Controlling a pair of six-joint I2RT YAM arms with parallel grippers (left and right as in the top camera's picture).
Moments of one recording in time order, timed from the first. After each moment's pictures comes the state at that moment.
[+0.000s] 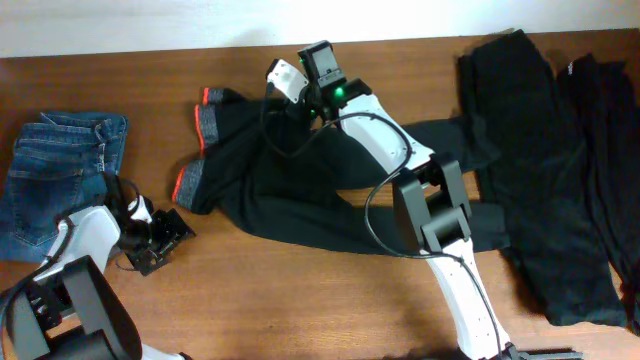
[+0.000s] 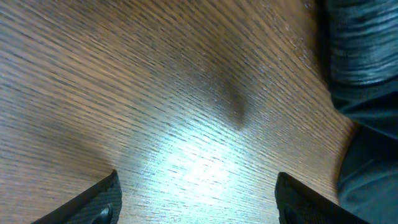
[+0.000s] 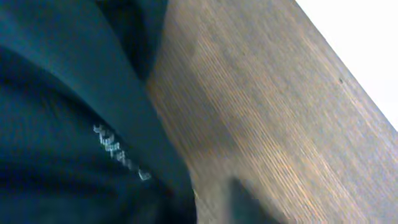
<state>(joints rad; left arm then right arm) 0.37 1.71 0.93 -0.79 0.29 -0.26 0.45 2.56 2.22 -0.49 -0.25 -0.55</state>
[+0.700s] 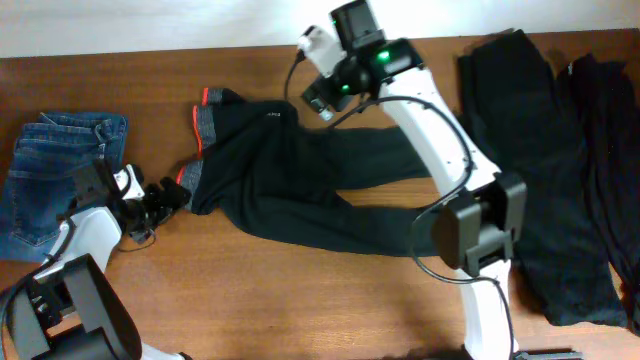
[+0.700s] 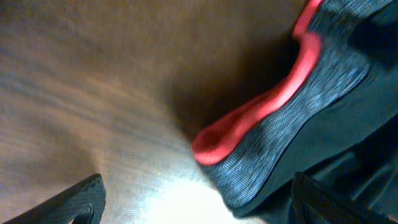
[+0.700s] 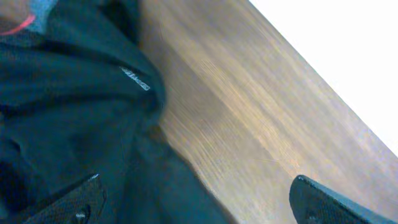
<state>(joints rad) 0.37 1.72 0.92 -0.41 0.39 -0.26 0.37 2.26 2.26 -0.96 -0.16 -0.41</state>
